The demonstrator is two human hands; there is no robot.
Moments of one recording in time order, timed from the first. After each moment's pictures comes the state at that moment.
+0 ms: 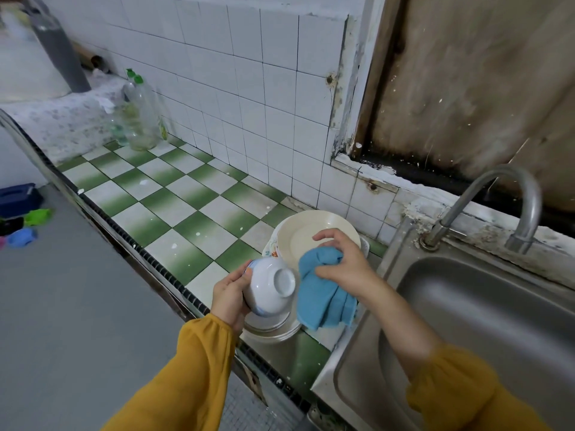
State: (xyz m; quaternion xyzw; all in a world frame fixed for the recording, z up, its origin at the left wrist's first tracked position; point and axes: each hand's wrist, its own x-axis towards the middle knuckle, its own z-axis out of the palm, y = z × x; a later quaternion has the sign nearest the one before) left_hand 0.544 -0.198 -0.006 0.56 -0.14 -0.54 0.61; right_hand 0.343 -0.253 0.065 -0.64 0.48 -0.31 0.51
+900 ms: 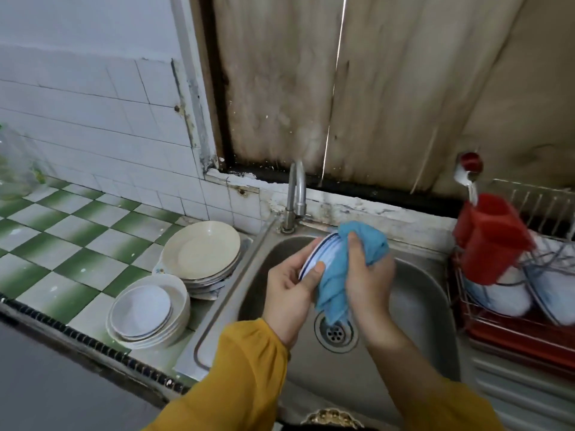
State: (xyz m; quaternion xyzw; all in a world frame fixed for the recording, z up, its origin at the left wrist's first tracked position) left_hand 0.226 -0.110 0.121 0.36 -0.46 -0.60 0.55; right_hand 0.118 -0.122 0.121 -0.35 0.57 -0.69 0.28
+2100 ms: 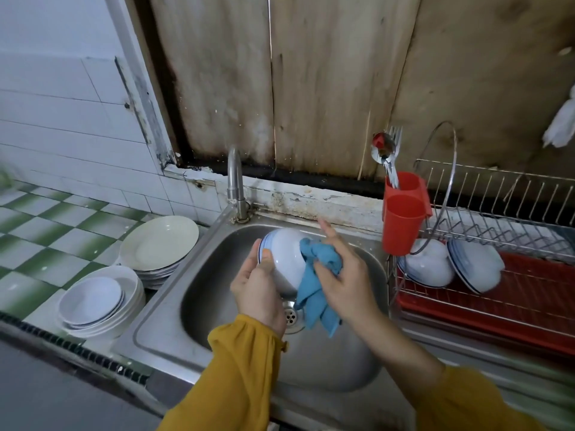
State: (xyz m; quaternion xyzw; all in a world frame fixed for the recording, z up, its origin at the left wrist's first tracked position) left_hand 0.121 -0.061 0.128 0.45 -0.13 -0.62 0.63; right_hand -0.001 -0.066 0.093 -0.62 0.53 -0.53 0.23
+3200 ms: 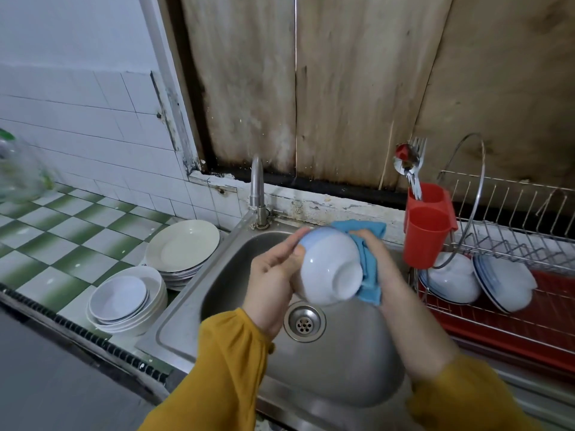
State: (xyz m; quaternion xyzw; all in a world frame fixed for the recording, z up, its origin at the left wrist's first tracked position) left_hand 0.148 -0.070 0.134 0.38 -0.43 -0.60 0.56; right_hand -0.006 -0.093 0.131 -0.24 0.54 -0.57 0.58
